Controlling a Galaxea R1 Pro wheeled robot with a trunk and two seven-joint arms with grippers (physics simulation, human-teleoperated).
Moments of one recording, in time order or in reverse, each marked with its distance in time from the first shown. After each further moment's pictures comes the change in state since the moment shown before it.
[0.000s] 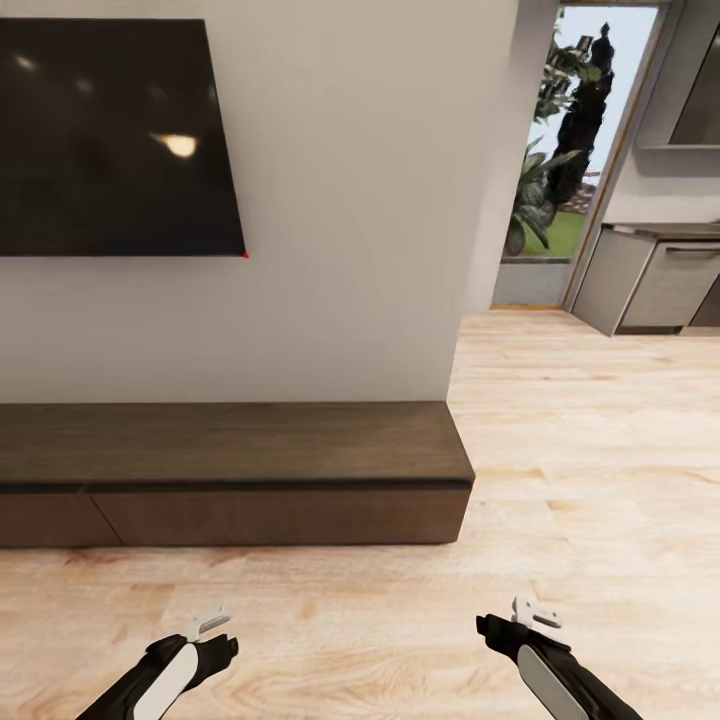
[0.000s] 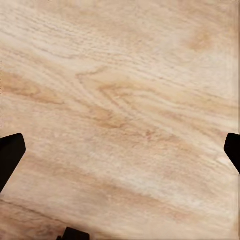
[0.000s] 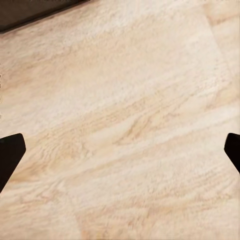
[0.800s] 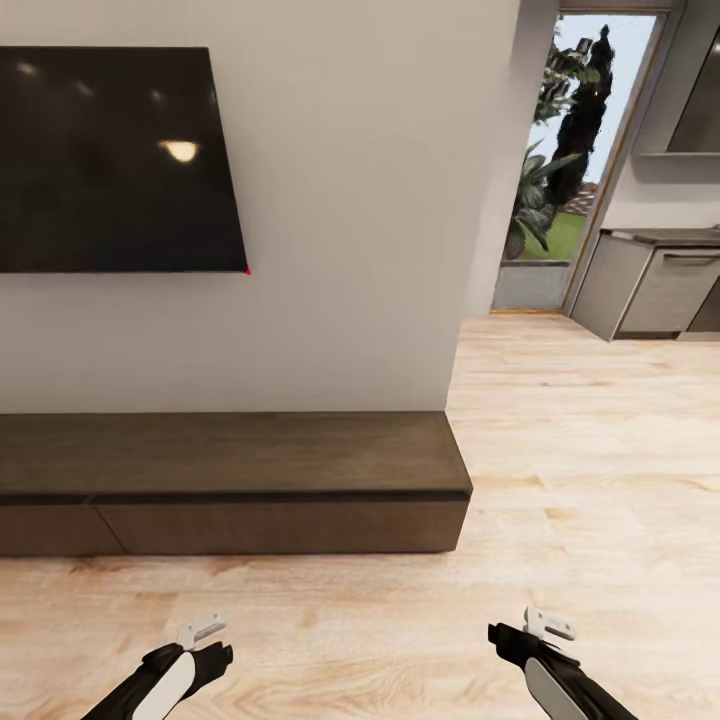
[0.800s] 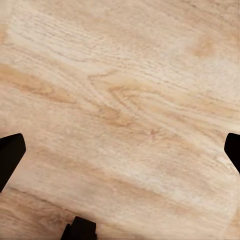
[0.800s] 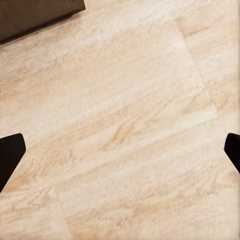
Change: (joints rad) left arm 0.000 -0.003 -0.001 0.049 0.001 -0.041 0.000; right arm 0.000 -0.001 -0.001 0.078 0.001 -0.081 -0.001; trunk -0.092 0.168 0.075
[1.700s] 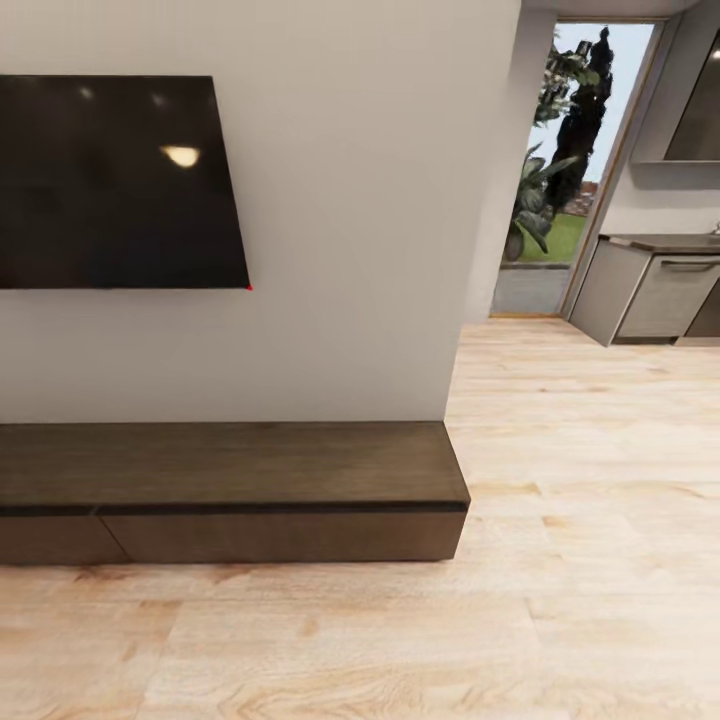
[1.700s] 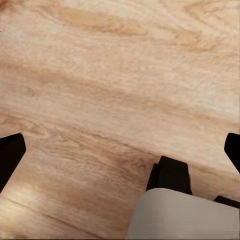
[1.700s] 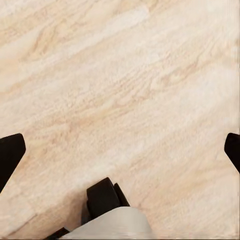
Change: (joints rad) left arm 0.024 -0.081 -0.248 0.526 -0.034 -0.313 -0.105; right arm 0.016 0.170 -0.003 0.587 0.006 -0.282 0.046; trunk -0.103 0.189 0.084
